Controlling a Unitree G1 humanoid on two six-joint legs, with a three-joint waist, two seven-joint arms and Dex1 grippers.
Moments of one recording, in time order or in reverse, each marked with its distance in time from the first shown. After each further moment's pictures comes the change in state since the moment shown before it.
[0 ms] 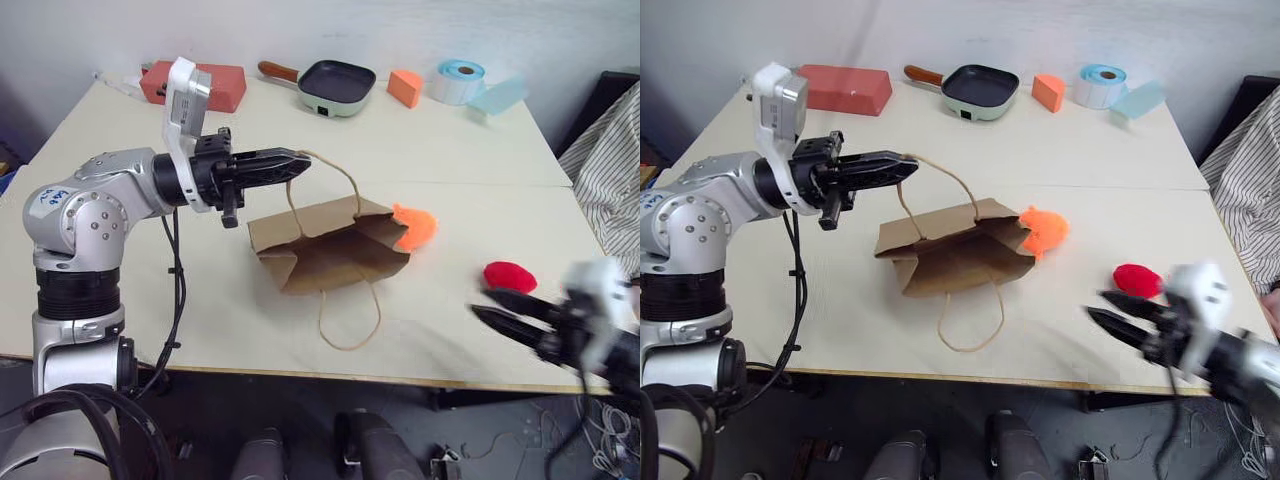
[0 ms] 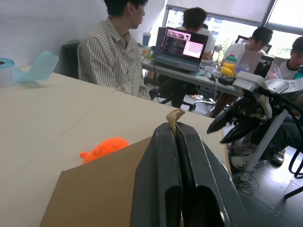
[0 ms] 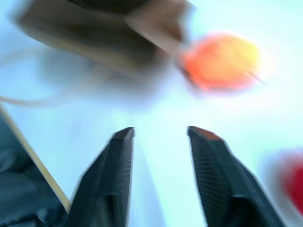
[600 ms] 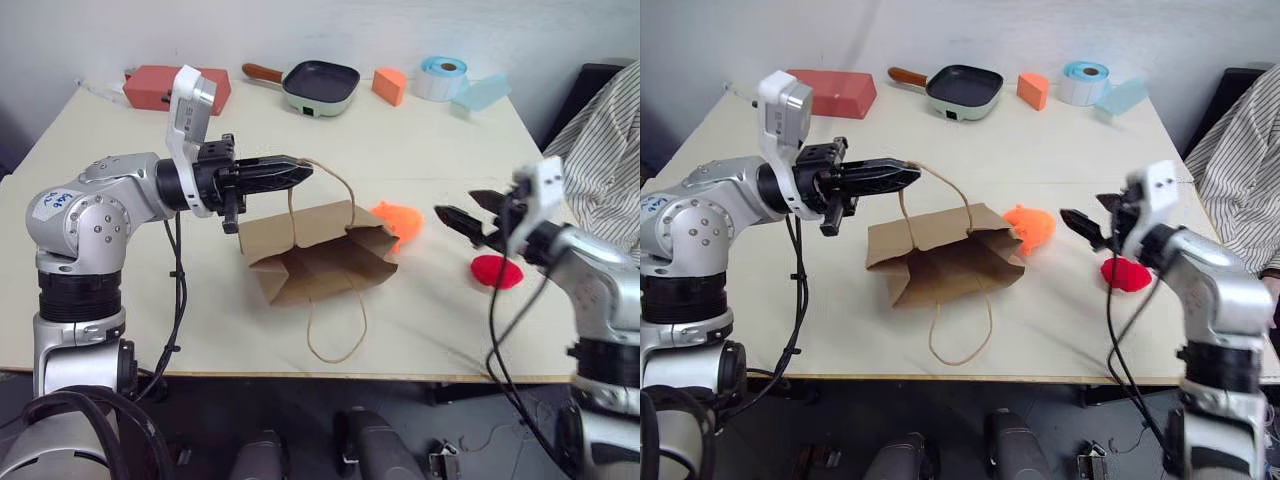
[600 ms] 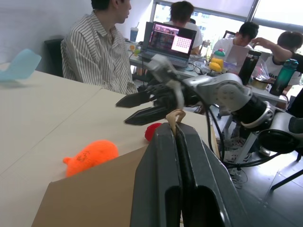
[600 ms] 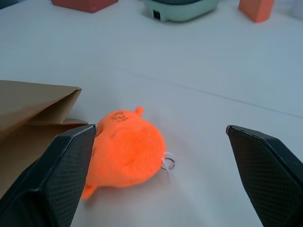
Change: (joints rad) left arm 0.012 -0.029 -0.011 -0.018 0.002 -0.011 0.000; right arm -0.890 0.135 0.648 0.824 -0.240 -0.193 -0.338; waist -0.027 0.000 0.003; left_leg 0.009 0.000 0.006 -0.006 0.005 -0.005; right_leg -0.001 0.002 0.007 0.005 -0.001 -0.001
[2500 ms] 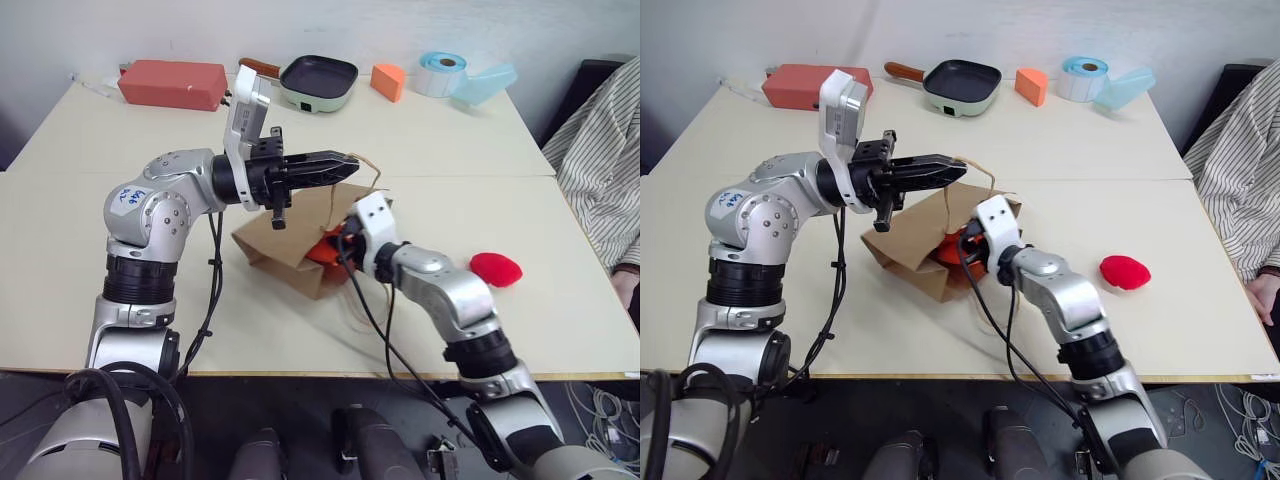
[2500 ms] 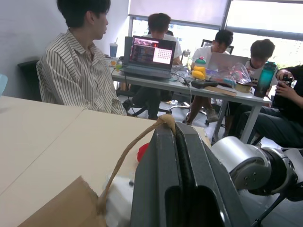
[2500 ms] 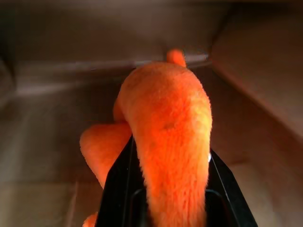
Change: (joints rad) left arm -0.085 -0.182 -0.096 0.131 0.128 -0.175 -0.056; right arm -0.019 0.367 0.425 -0.058 -0.109 -0.051 -0.310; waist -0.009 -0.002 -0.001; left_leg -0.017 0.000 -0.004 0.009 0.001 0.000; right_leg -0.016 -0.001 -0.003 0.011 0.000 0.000
